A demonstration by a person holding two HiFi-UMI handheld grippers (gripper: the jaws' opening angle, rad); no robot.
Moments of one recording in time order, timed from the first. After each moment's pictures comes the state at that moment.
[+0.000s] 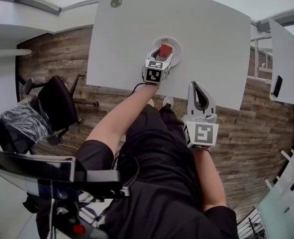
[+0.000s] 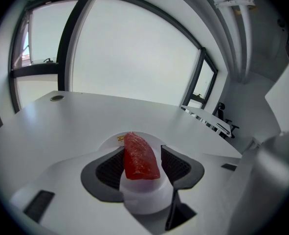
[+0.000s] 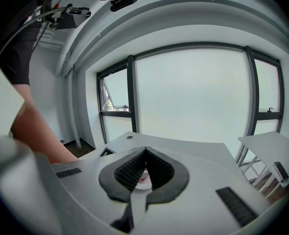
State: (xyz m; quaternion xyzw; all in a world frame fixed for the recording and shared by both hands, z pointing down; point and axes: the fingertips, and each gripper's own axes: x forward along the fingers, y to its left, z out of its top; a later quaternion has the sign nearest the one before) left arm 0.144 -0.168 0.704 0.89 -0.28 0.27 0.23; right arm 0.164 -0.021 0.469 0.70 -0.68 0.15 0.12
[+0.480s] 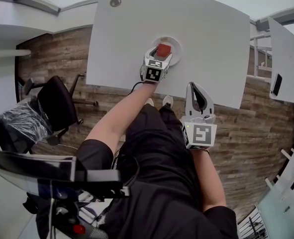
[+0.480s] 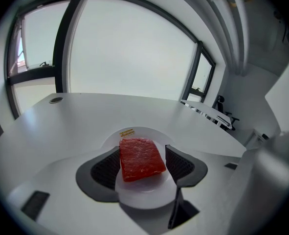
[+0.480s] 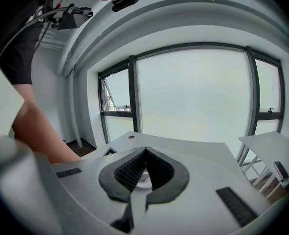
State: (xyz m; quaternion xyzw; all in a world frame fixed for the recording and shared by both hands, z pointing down) left arm 0.139 -0.169 0.715 0.89 -0.28 0.30 0.20; right arm 0.157 -0.017 0.469 0.70 -0.69 0.15 0.12
